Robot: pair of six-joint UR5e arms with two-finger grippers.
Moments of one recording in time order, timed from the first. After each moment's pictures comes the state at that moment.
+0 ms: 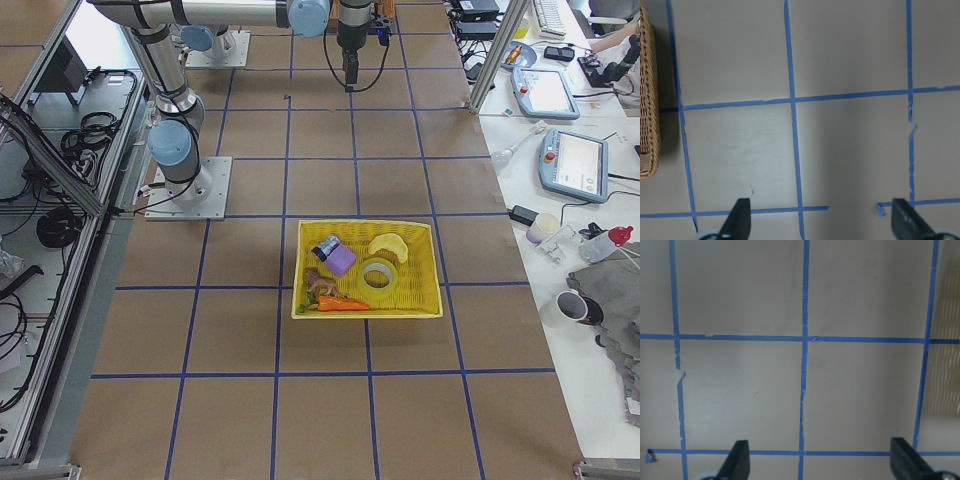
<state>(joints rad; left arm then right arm) -1.68 -1.56 -1.54 -1.56 1.61 -0.04 1.56 -1.54 1.56 -1.58 -1.58 -0.04</state>
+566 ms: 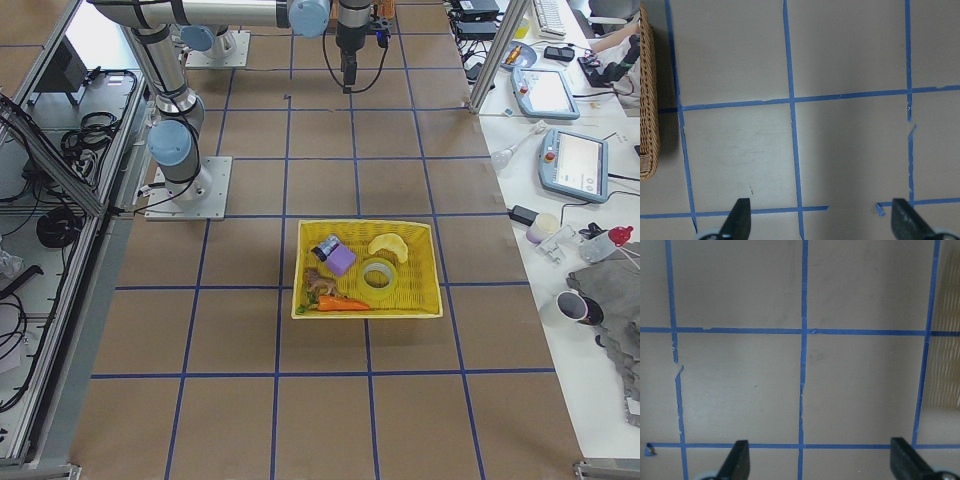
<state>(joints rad) -1.68 -1.56 -1.54 -1.56 1.61 -0.04 1.56 -1.54 1.56 -1.56 -1.59 -0.04</state>
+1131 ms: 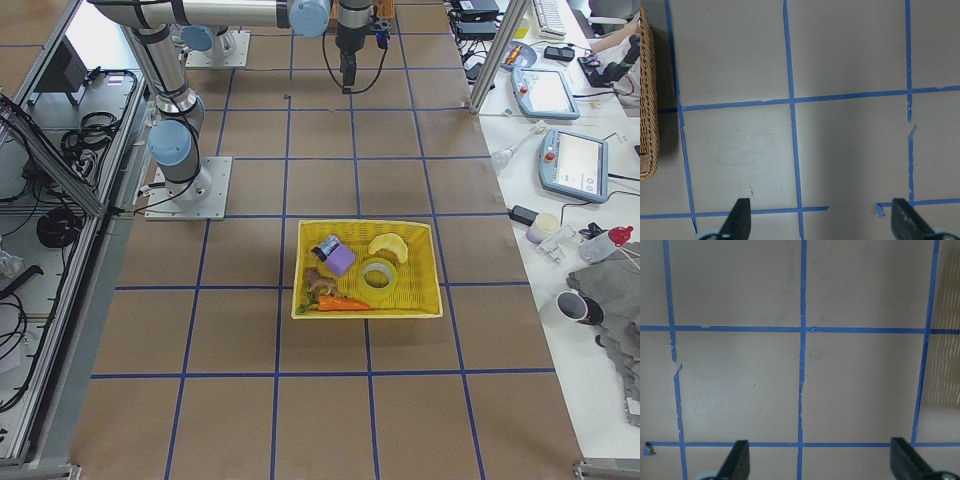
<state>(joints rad) -1.68 -1.56 -1.54 -1.56 1.61 -0.04 1.56 -1.54 1.56 -1.55 -1.59 -0.03</state>
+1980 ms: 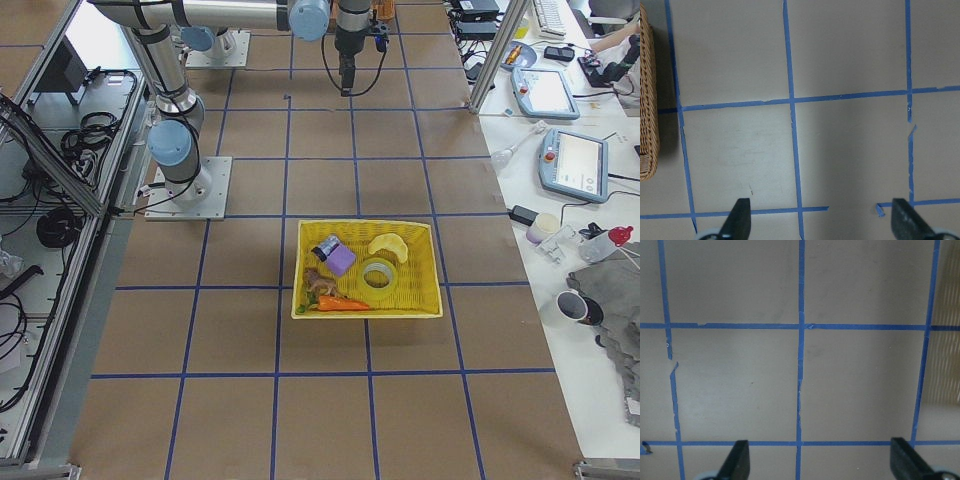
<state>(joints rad) -1.68 -1.56 -1.54 -1.56 1.61 -0.04 1.55 -1.54 1.57 -1.56 -1.59 -0.04</state>
